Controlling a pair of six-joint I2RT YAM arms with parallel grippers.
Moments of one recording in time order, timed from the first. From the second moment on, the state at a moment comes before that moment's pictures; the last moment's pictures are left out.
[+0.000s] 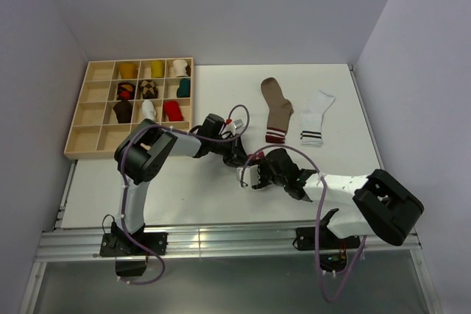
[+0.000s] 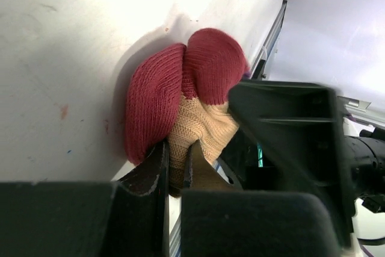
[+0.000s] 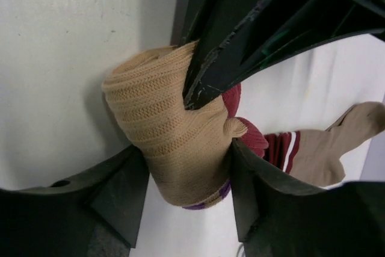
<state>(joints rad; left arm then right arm) -0.65 2.09 1.06 0.28 0.87 -0.87 0.75 1.29 0.36 0.23 -0.04 -1.04</state>
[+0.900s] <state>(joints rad) -0.66 1.44 0.51 0.33 0.13 -0.86 0.64 1.61 0.95 -0.58 -0.34 -0.98</state>
